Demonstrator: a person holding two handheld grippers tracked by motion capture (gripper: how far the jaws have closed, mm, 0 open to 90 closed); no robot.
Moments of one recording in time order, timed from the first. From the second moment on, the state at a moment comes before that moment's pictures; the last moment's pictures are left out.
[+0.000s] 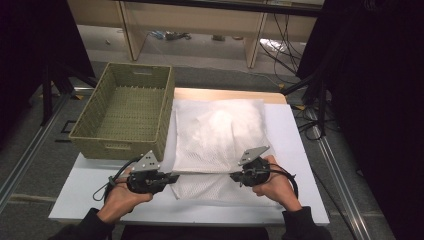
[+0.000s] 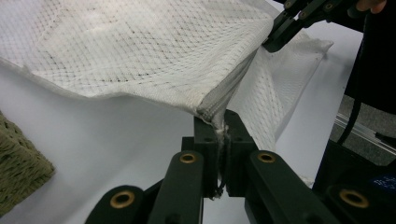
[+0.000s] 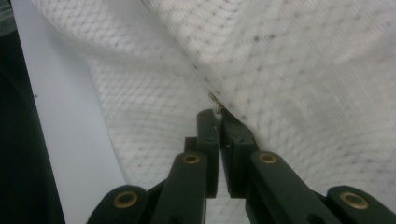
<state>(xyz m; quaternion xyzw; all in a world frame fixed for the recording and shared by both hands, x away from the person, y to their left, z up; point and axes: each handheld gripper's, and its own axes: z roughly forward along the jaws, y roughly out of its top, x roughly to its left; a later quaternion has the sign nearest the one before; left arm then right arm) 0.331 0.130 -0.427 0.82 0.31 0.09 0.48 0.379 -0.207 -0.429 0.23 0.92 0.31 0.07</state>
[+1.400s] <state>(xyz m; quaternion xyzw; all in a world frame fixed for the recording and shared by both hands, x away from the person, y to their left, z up) 0.336 0.141 -0.428 0.82 0.32 0.10 0.47 0.357 -0.344 -0.444 0.39 0.87 0.26 0.12</state>
